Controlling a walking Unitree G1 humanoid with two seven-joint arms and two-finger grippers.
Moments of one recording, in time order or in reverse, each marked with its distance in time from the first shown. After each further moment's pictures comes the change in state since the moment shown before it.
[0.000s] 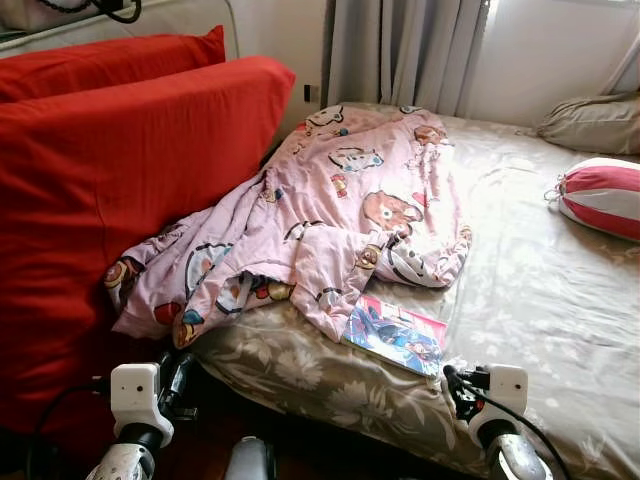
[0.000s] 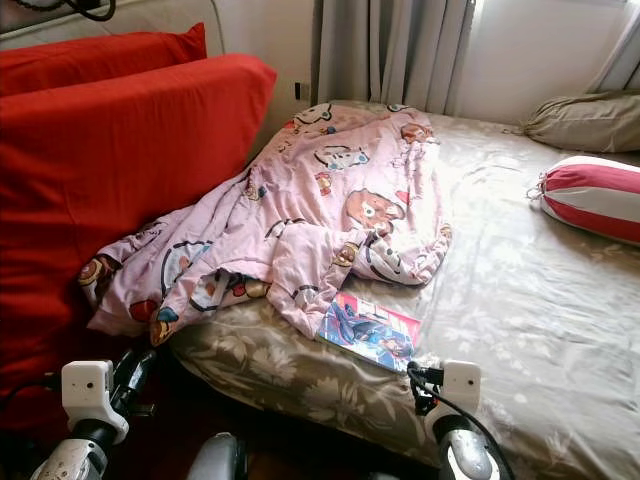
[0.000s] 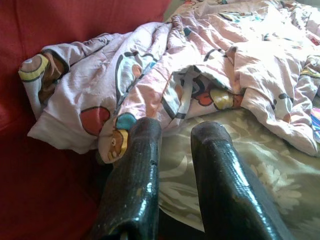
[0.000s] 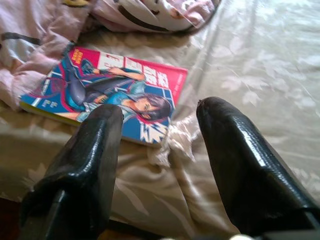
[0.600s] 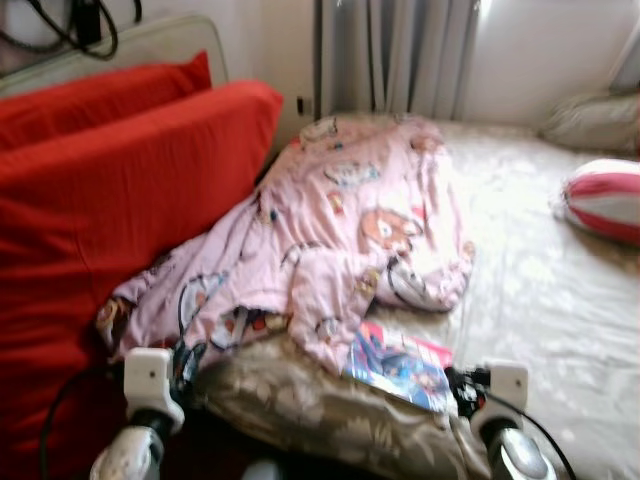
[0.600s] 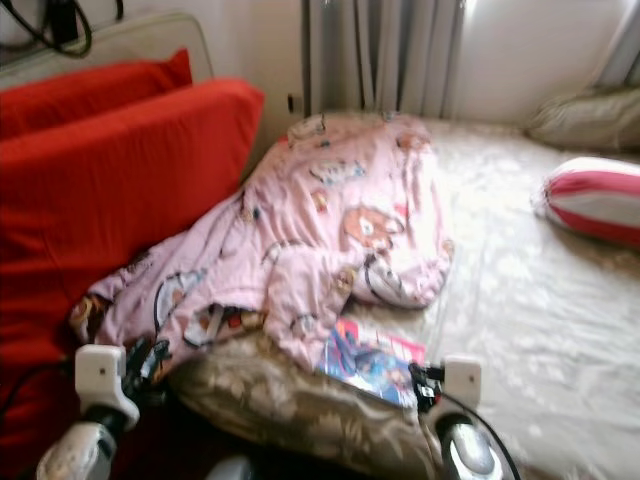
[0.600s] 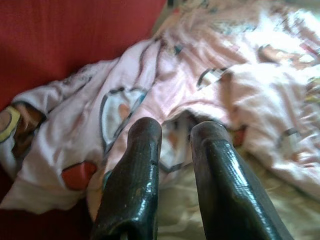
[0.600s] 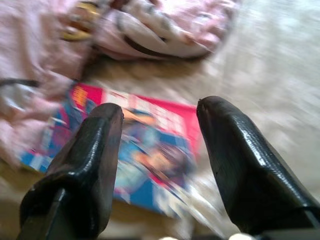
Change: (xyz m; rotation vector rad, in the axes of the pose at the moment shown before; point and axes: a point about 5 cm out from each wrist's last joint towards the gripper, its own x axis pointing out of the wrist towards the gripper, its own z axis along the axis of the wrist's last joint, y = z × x) left arm 0.008 0.003 0.009 0.031 -0.002 -0.043; right arm 0.016 0.016 0.012 0.051 -0.003 0.031
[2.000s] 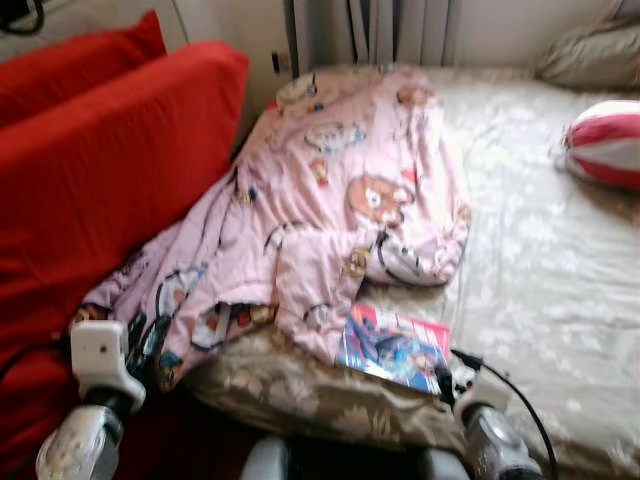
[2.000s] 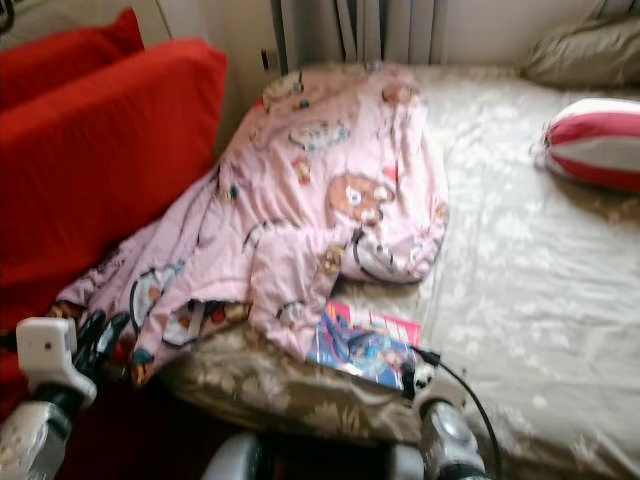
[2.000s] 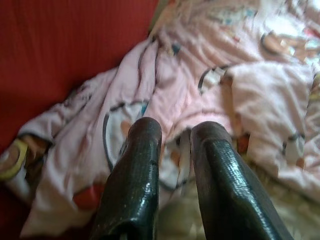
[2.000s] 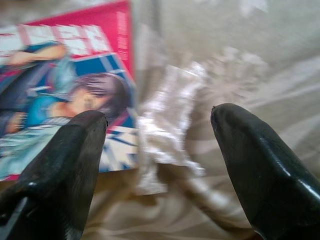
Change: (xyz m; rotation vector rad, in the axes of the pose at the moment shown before) left arm -0.015 0.016 0.052 -0.008 -0.046 0.029; right arm 0.008 -0.018 -0.010 0.224 0.208 -0.256
